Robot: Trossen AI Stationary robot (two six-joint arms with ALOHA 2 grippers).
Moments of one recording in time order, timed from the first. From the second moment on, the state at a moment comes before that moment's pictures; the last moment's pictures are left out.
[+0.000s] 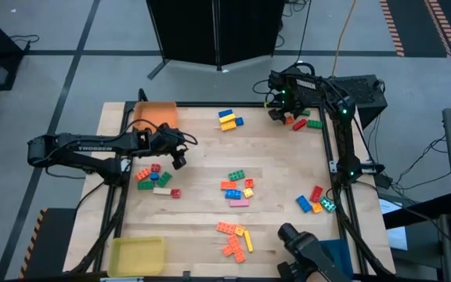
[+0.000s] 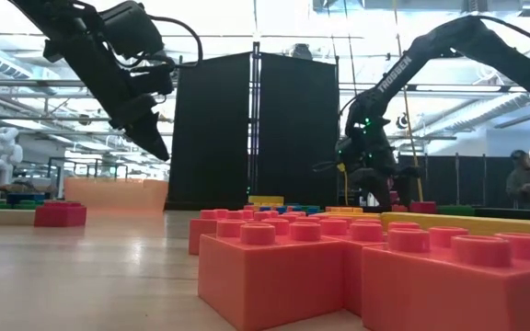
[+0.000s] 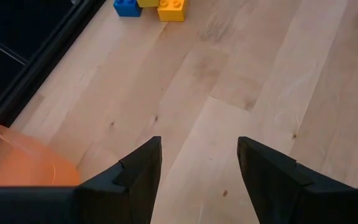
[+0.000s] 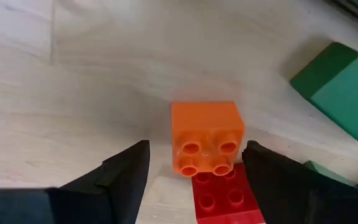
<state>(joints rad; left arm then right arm) 0.26 1.12 0.58 -0.31 -0.24 -0.07 -0.98 2.21 1.65 -1.32 0.00 0.22</state>
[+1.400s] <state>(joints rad) 0.26 1.12 0.58 -0.33 -0.24 -0.08 -0.91 2.05 1.64 -1.28 0.00 0.16</state>
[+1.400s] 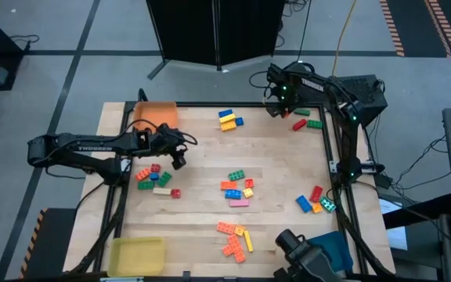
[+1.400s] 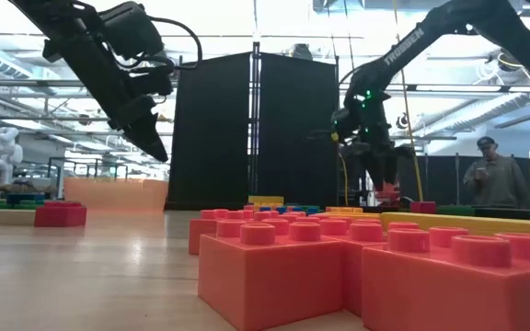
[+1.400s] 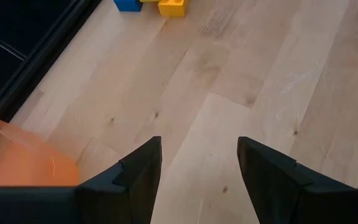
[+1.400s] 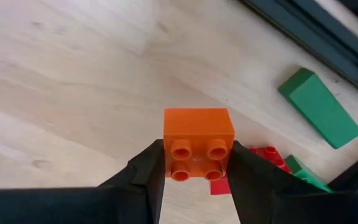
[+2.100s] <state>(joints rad) 0.21 1.05 0.58 -0.35 -0.24 -0.15 -0.69 1.92 1.64 -1.17 -0.01 0.09</state>
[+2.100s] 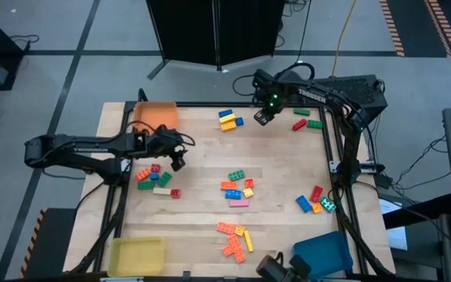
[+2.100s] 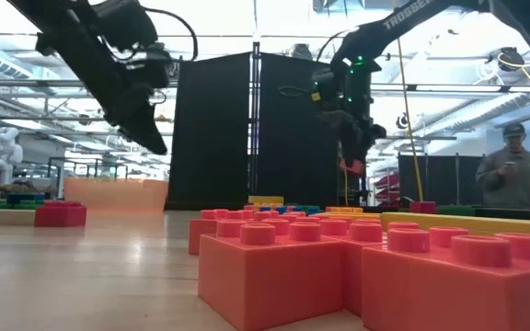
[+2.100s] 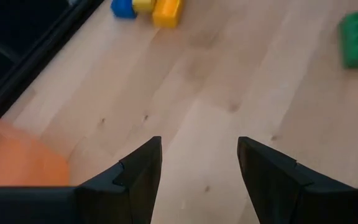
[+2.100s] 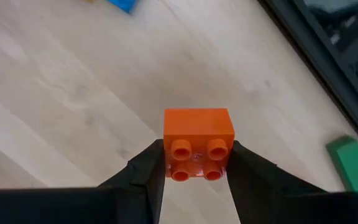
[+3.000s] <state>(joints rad) 0.00 0.79 0.58 -0.50 -0.50 -0.22 -0.43 1.93 1.60 -0.76 -0.32 0.11</state>
